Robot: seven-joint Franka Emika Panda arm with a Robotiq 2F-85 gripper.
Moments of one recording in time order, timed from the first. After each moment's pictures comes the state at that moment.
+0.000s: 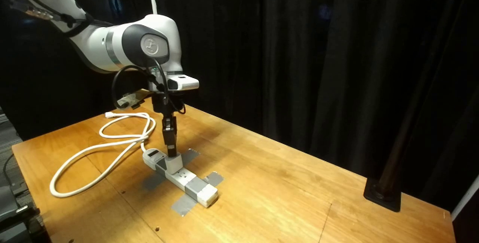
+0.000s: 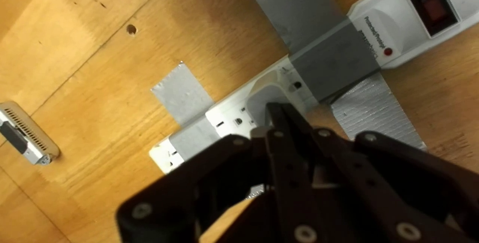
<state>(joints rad) 0.09 0.38 -0.03 -2.16 -0.27 2.31 0.88</state>
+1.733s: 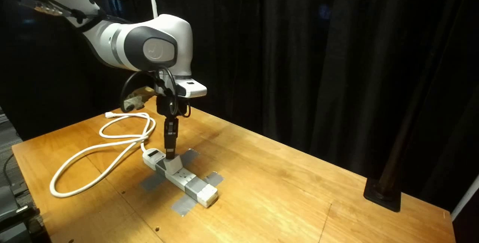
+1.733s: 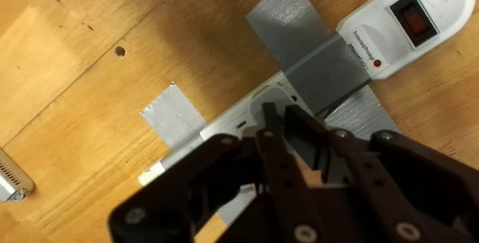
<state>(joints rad) 0.06 0.38 -0.05 -2.15 -0.08 2.29 0.70</state>
